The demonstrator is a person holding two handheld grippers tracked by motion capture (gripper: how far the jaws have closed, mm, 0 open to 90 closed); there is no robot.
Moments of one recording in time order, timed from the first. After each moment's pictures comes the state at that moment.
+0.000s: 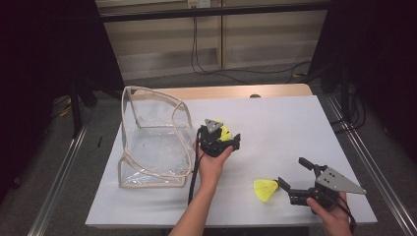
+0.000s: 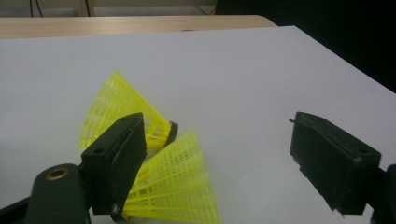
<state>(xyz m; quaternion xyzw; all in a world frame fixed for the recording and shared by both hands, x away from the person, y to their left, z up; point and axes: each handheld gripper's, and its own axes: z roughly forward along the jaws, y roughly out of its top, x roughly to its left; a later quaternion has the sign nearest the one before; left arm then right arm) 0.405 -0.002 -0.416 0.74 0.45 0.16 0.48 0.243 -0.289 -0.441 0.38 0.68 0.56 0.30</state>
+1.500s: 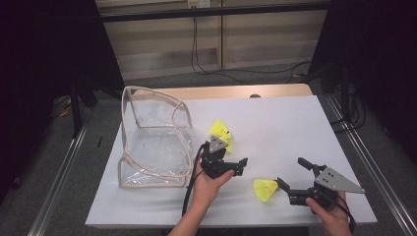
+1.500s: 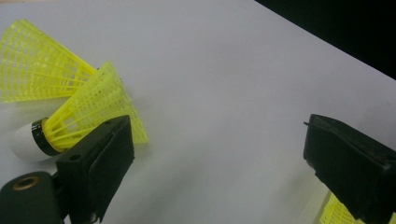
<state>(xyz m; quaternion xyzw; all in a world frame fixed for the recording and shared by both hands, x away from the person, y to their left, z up) 0.354 0.004 -0.422 0.79 0.37 0.10 0.48 0.244 -0.287 -0.442 0.38 0.68 0.55 0.29</state>
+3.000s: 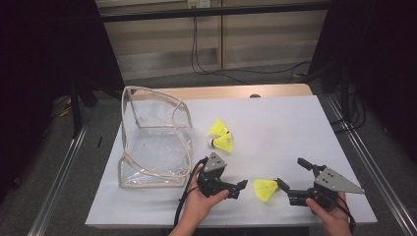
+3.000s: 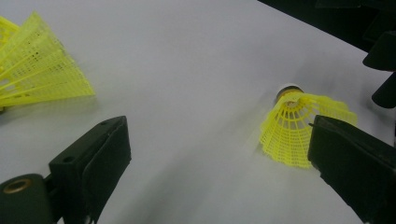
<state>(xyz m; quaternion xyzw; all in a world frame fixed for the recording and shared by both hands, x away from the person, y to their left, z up) 0.316 0.022 -0.432 0.82 0.30 0.05 0.49 0.243 -0.287 -0.442 0.38 0.68 0.55 0.29</state>
